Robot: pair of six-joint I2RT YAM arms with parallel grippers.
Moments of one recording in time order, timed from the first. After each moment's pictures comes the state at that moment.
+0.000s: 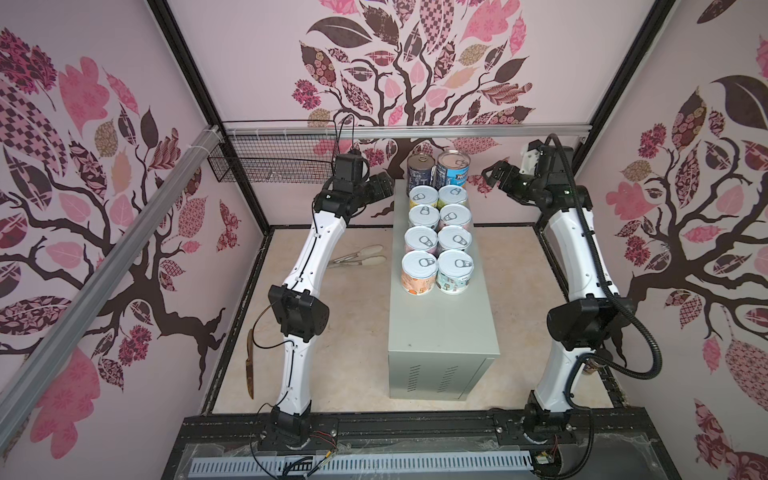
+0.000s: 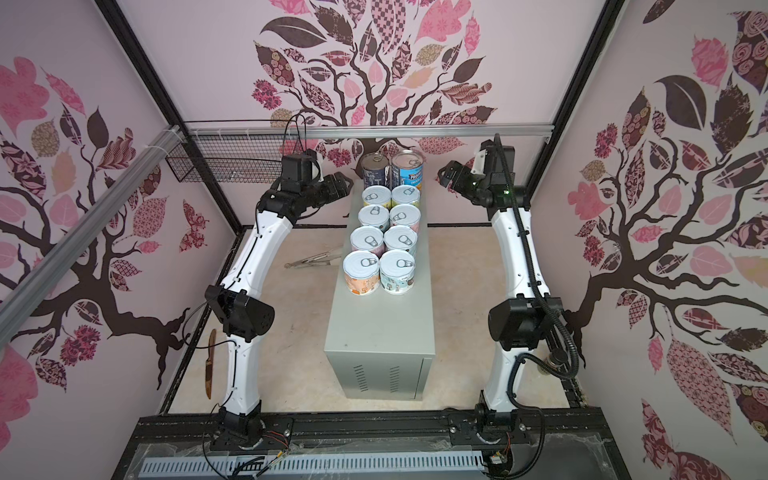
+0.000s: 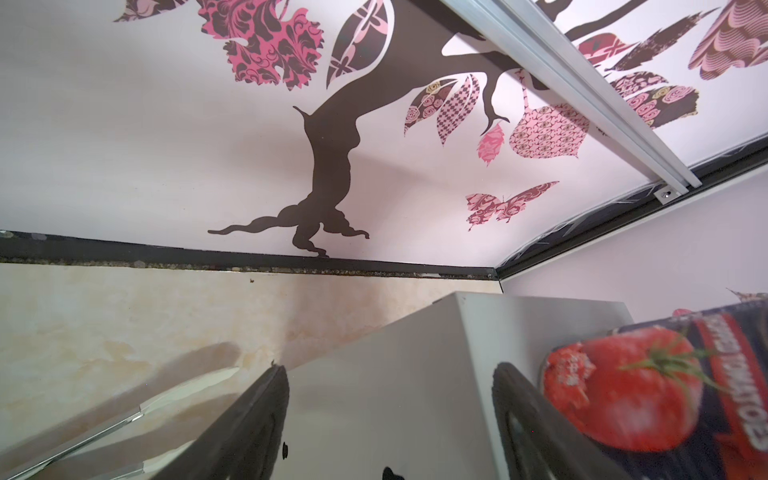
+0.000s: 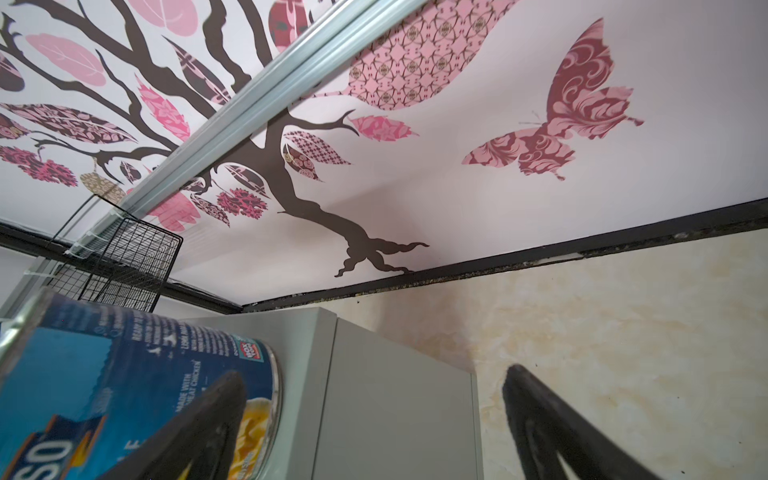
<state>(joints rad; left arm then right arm) -0.30 2.22 2.55 -0.73 0.18 -0.54 0.01 1.97 2.29 -0.73 -0.36 0.49</state>
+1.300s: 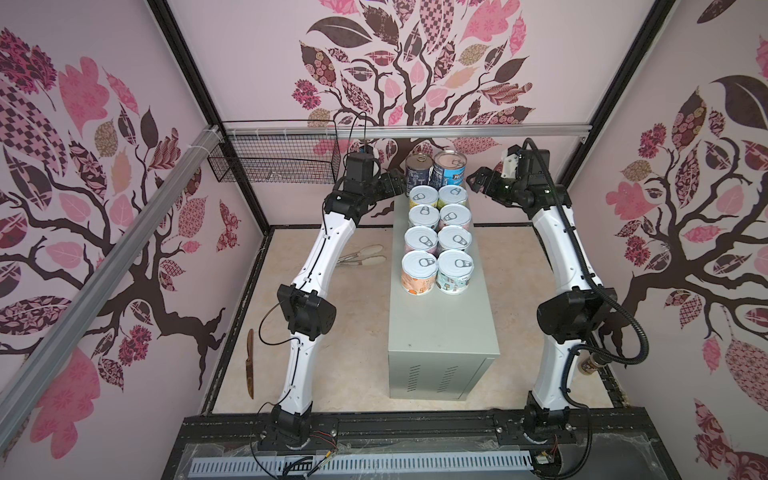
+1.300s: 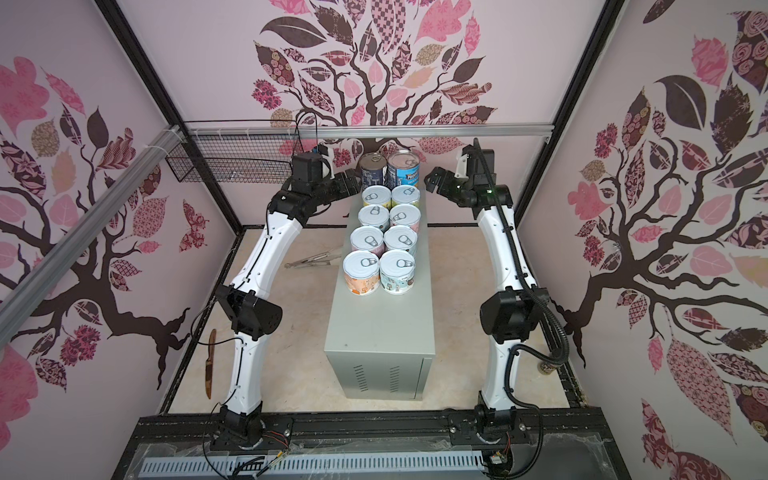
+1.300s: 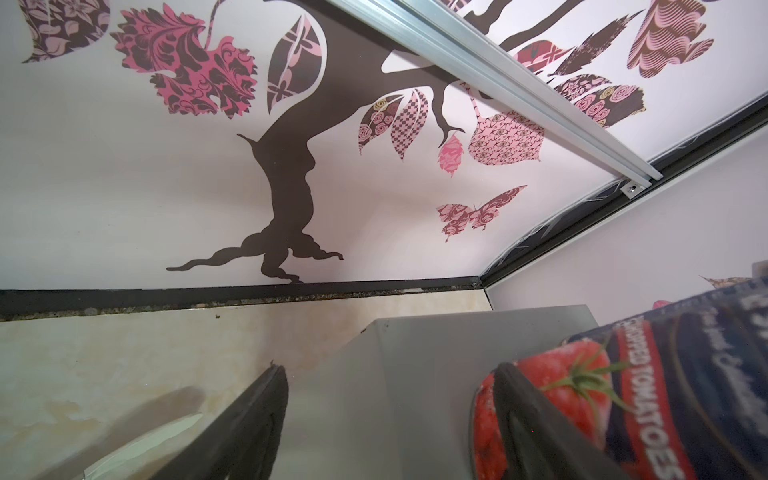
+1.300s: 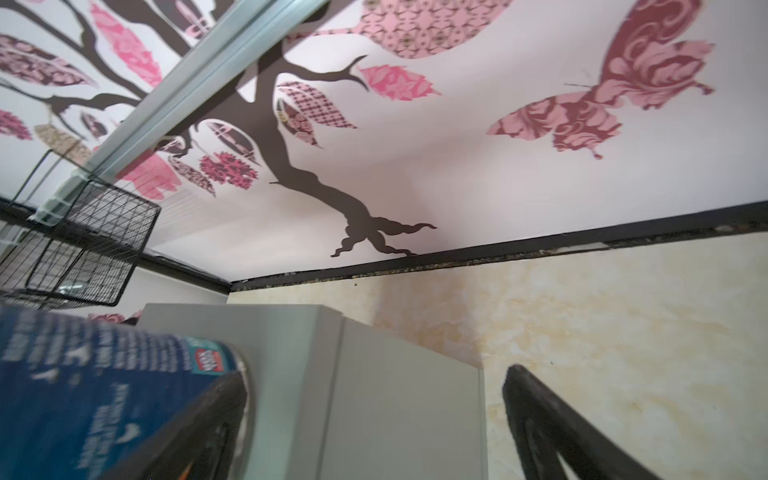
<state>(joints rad) -0.35 2.27 2.63 -0.69 0.16 -0.51 0.05 2.03 2.31 -0.75 -0.30 0.46</state>
